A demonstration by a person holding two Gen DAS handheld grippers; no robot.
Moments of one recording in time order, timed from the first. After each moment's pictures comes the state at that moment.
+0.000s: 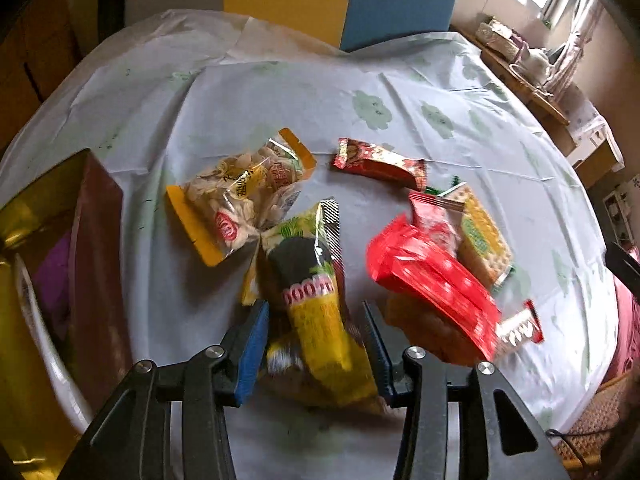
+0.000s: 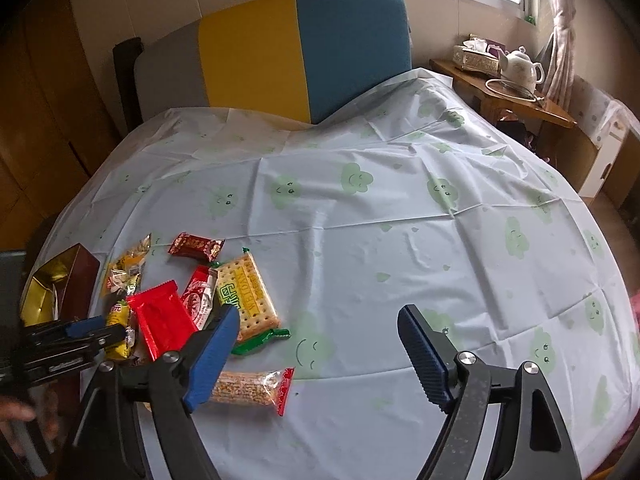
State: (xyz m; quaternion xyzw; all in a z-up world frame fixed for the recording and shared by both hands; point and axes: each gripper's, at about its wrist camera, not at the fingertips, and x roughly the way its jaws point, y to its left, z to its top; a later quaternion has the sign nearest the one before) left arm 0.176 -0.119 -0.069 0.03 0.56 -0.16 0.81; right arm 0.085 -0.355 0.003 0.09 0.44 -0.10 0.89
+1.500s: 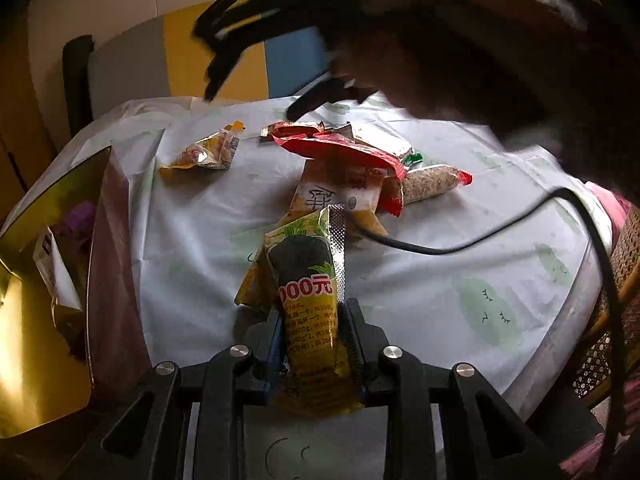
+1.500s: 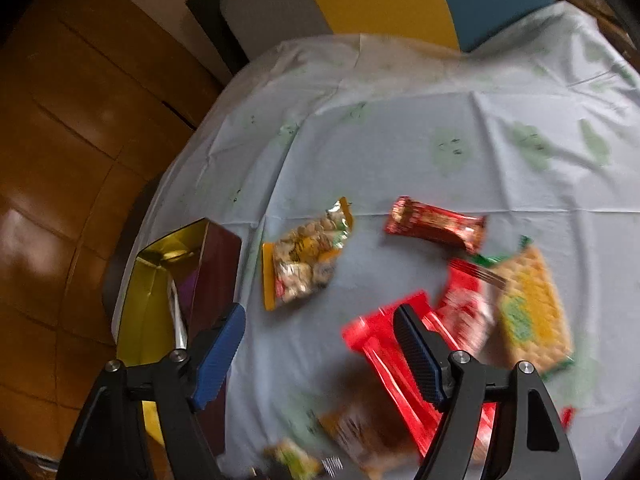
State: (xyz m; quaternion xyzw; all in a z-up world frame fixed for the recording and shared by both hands) left arm 0.010 -0.082 -0.073 0.11 0.40 -0.27 0.87; right arm 0.214 -0.207 -0.048 0.20 0.53 0.11 0.82
